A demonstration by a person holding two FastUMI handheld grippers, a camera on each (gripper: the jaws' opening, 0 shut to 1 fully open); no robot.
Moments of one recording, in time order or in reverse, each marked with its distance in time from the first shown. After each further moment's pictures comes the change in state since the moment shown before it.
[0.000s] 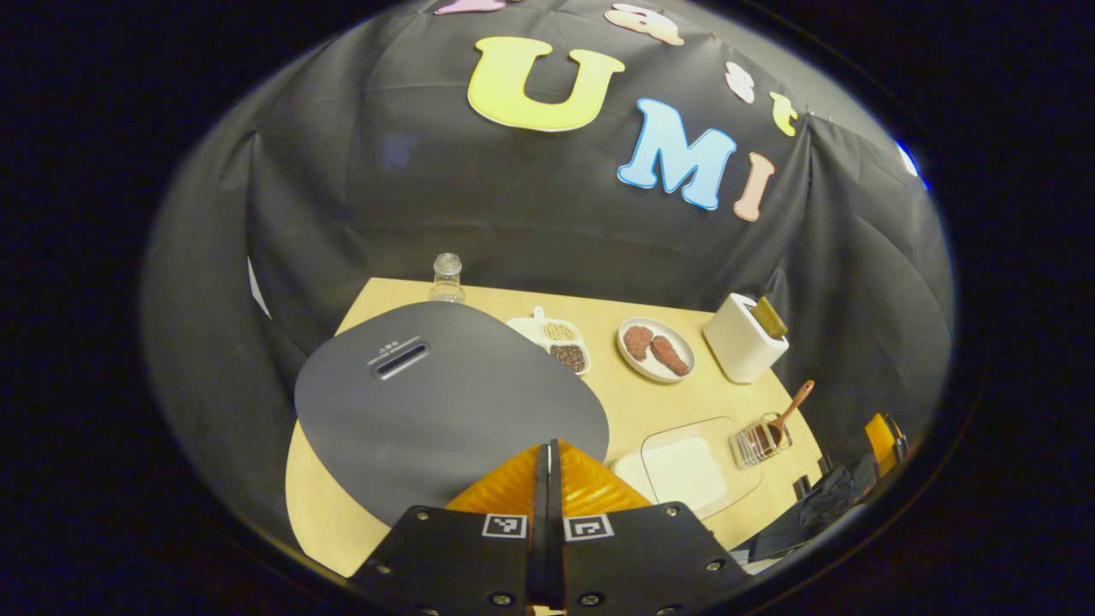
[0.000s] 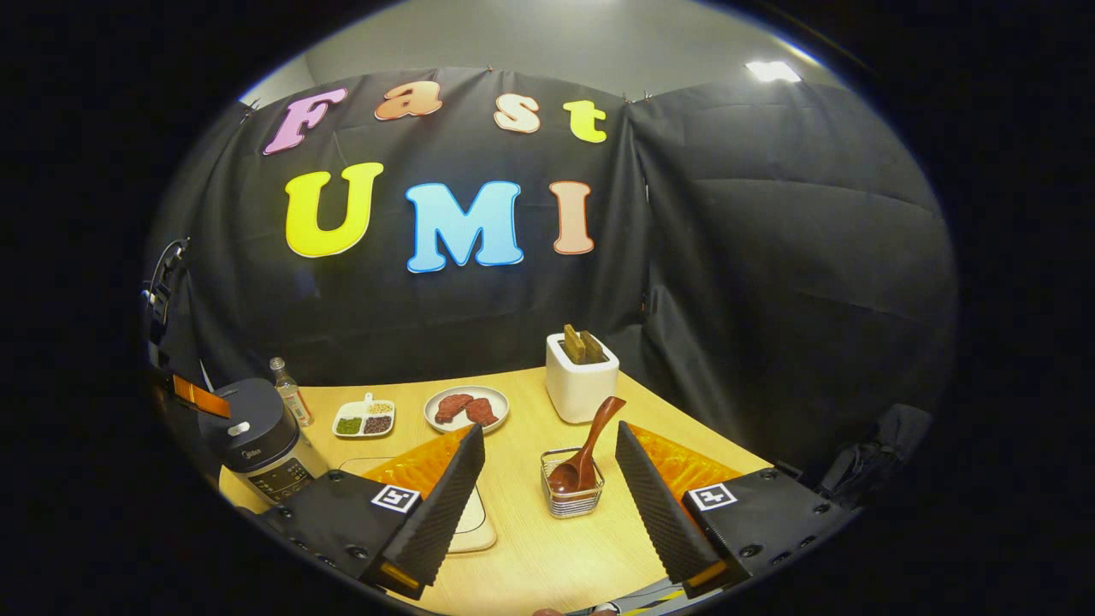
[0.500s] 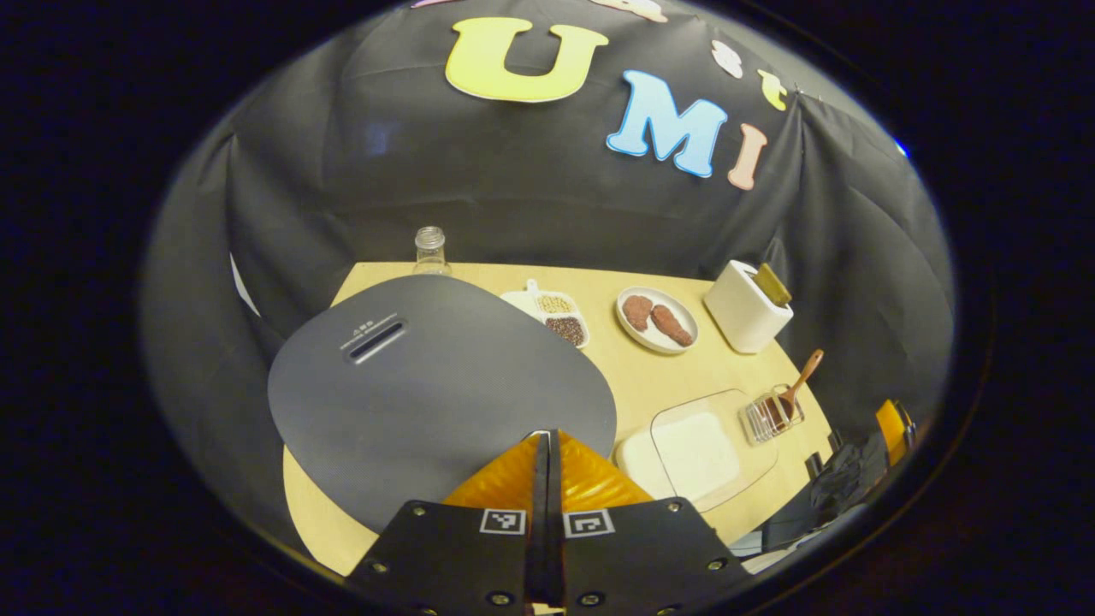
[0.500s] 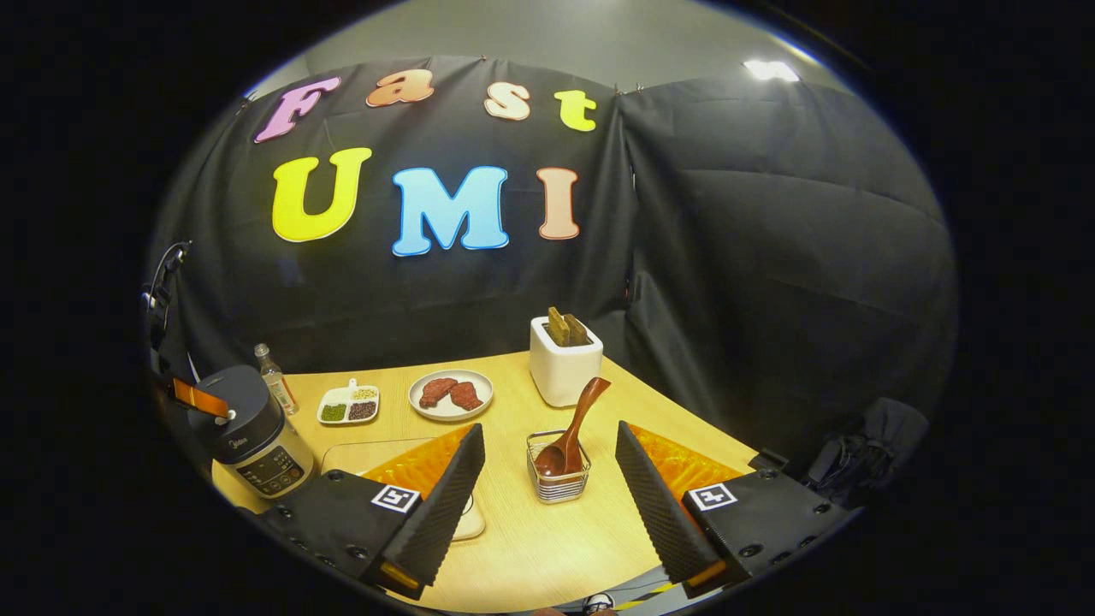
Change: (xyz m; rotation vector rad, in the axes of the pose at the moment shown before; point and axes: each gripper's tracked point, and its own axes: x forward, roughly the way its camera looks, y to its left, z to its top) left arm 0.013 -0.002 -0.021 0.073 0.067 -0.002; right arm -0.006 -0.001 -0.019 -0.017 0.055 -0.044
